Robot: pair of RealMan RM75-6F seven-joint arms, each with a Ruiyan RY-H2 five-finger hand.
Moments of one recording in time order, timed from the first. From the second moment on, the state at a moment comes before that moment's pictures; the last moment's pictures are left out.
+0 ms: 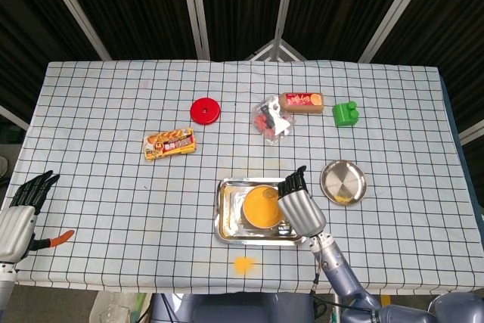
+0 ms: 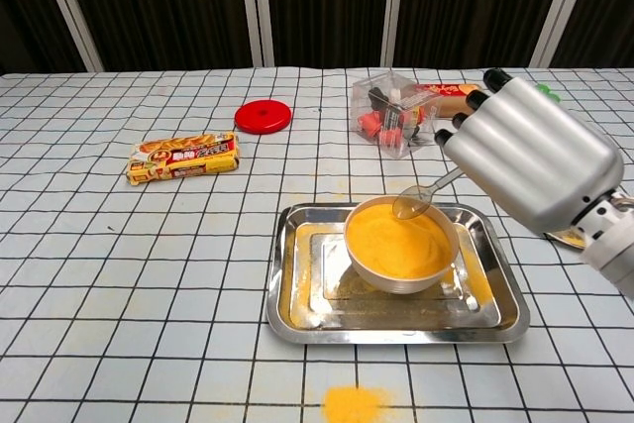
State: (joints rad) left arm -0.09 -1.09 -0.01 -1.76 1.50 1.44 -0.08; right arm 0.49 -1.79 0.05 -1.29 -1.65 1.44 -1.21
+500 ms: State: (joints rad) left arm -0.09 -1.08 -0.01 -1.76 1.50 1.44 -0.08; right arm 0.47 -1.81 0.03 -1.26 -1.68 1.45 -1.16
